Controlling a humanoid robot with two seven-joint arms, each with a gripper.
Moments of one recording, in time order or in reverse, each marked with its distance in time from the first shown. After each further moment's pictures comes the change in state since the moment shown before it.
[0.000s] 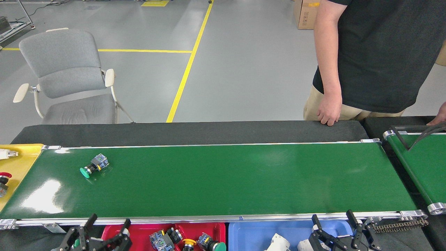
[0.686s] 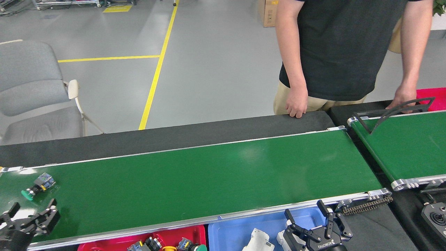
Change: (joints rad) left arm -0.074 0.286 0.055 0.342 0.200 -0.082 0.063; right arm -0.054 -0.013 0.147 0.000 0.000 -0.014 0.000
